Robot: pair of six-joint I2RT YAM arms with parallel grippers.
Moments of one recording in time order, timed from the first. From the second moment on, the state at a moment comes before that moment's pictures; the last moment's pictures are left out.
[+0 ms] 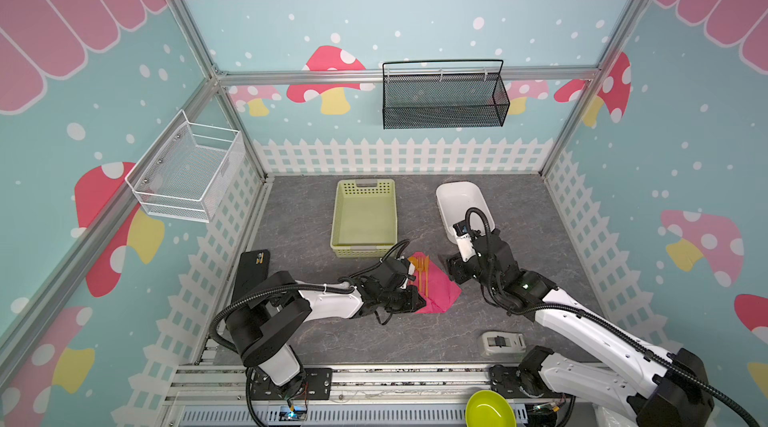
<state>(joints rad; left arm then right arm) -0.88 1.64 0.69 0.15 0.38 -0.92 0.64 1.05 0.73 -0.30 0.06 0.16</state>
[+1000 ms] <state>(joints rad) -0.88 1.65 0.71 0.09 0.32 -0.87 0.22 1.30 0.55 -0.23 -0.56 0.48</state>
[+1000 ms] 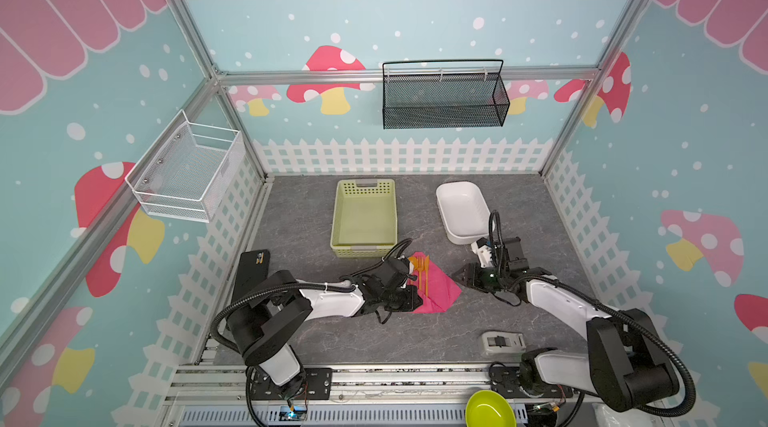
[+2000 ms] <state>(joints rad) -0.88 1.68 0.73 0.06 0.31 -0.87 0.20 1.46 0.49 -0.07 -0.72 0.43</state>
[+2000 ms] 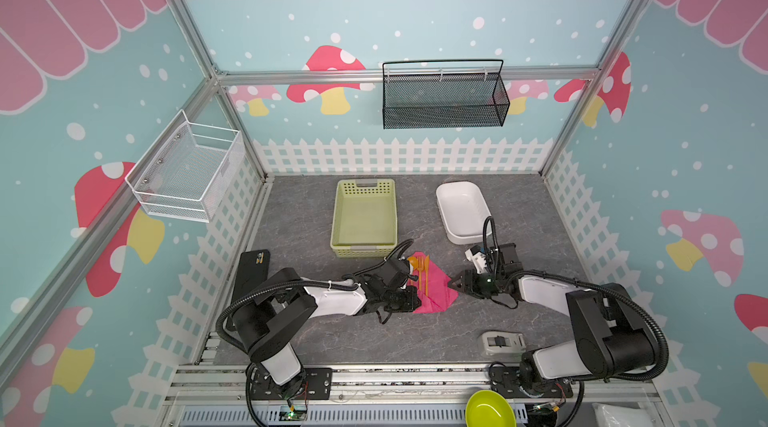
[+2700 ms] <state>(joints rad) -0.88 1.68 0.73 0.06 0.32 -0.88 0.20 1.38 0.35 0.11 -0.86 0.57</state>
